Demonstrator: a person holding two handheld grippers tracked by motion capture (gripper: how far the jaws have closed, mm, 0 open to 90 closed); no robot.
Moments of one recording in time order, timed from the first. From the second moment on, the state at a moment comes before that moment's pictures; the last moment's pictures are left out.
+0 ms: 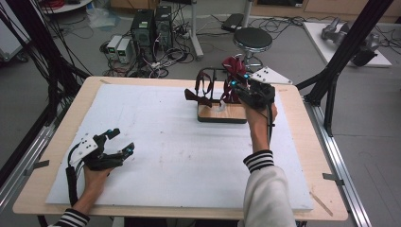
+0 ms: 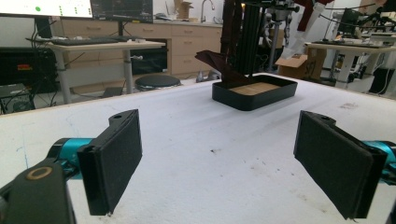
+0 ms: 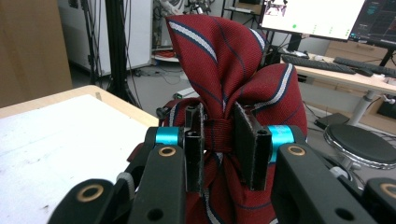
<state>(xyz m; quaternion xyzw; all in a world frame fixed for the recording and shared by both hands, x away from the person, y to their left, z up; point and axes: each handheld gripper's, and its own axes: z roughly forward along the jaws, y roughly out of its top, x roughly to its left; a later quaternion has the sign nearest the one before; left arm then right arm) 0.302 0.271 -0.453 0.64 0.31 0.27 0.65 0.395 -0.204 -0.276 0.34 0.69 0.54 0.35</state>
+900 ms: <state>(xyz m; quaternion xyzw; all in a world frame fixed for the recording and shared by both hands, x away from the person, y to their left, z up) 0.302 0.271 -0.453 0.64 0.31 0.27 0.65 0.428 -0.200 -0.270 0.34 0.70 0.51 0.37</state>
